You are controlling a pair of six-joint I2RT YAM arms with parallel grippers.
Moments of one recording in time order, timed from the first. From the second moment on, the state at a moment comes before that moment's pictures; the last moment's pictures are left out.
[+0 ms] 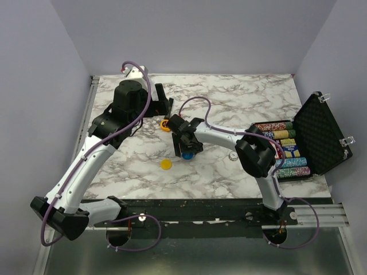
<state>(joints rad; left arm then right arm) -0.48 1.18 1.39 -0.61 -0.16 -0.41 0.90 2.13 1.61 -0.78 0.21 0.66</state>
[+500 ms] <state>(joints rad) -0.75 1.18 1.39 -0.58 -0.19 -0.26 0.91 2.13 1.62 -0.78 0.22 0.69</state>
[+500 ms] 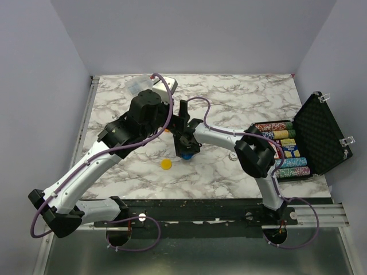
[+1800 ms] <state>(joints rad) -0.74 1.18 1.38 -0.57 -0.30 -0.26 0.62 1.59 1.14 -0.64 0.36 0.77</state>
